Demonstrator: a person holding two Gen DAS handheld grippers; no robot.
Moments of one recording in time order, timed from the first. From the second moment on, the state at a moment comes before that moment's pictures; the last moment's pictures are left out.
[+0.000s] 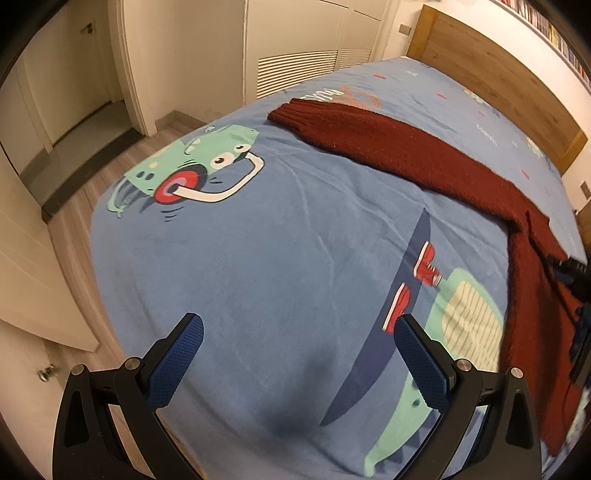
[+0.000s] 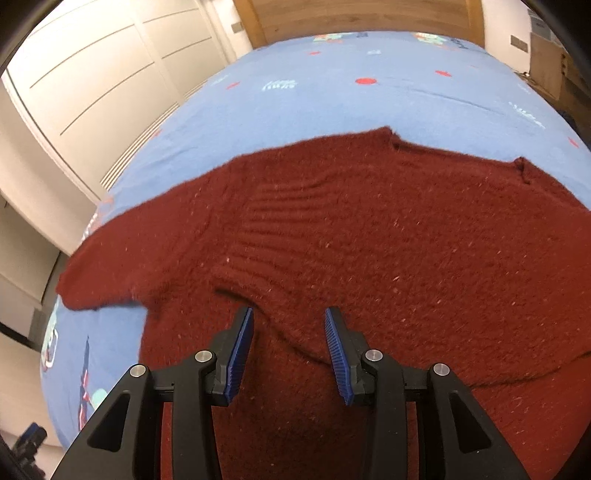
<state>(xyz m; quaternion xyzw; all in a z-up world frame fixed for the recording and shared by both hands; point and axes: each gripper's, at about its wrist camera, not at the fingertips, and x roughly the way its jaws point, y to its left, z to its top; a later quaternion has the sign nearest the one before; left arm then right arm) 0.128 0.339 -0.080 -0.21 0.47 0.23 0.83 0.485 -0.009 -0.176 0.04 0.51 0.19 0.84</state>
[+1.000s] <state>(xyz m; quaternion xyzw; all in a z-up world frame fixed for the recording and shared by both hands) 0.248 0.478 -0.140 -0.53 0.30 0.10 0.79 0.399 -0.070 -0.136 0.05 0.48 0.21 0.85</state>
